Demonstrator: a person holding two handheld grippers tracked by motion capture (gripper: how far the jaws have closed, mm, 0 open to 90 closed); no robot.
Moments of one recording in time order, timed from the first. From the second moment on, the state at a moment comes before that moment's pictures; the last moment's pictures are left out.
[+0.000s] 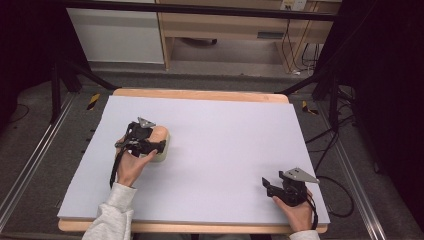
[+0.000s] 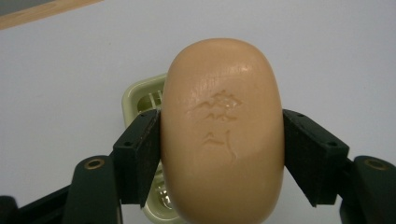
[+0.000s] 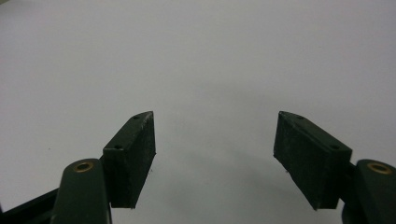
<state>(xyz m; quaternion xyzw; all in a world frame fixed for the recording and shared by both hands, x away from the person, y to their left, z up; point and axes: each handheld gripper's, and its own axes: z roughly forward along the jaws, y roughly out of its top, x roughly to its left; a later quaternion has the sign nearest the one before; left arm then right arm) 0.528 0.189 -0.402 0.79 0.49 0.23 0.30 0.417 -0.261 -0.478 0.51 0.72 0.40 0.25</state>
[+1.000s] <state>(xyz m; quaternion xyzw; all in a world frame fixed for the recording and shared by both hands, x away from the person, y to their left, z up) 0.543 0.203 -0.415 0.76 0.51 0.25 0.31 0.416 -0.260 -0.479 0.51 0.72 0.40 0.24</state>
